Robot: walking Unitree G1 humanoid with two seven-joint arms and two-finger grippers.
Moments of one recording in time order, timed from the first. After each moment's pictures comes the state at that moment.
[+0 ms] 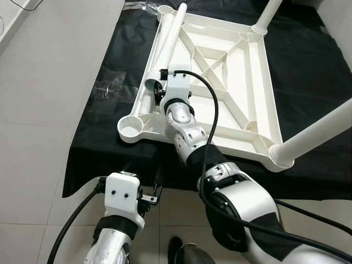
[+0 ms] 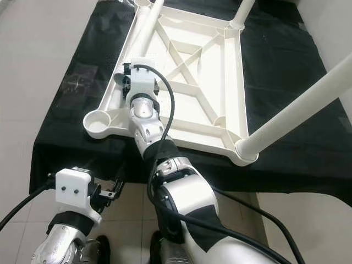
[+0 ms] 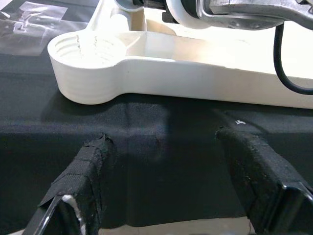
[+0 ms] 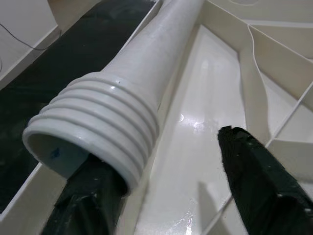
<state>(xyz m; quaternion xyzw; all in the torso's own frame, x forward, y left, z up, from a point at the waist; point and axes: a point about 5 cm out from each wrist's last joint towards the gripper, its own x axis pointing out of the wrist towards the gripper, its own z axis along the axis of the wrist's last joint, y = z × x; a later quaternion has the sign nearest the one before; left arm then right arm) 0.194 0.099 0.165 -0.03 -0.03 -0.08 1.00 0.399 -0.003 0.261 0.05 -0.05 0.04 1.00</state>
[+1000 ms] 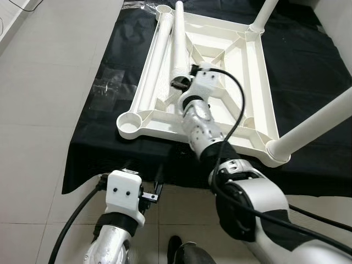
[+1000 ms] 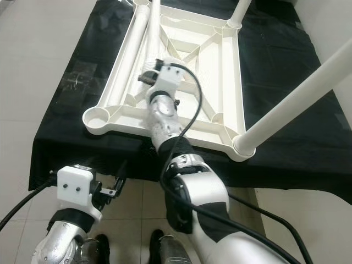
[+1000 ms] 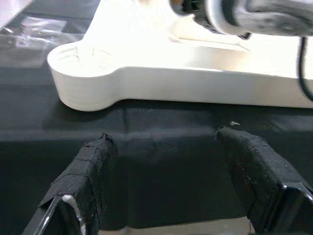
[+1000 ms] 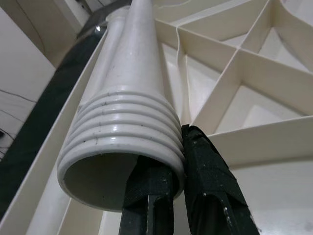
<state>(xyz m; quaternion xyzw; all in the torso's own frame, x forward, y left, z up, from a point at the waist) 0.202 0.103 0.170 -0.01 -0.04 -0.08 1.00 0.415 -0.056 0.261 0.25 -0.05 0.04 0.97</state>
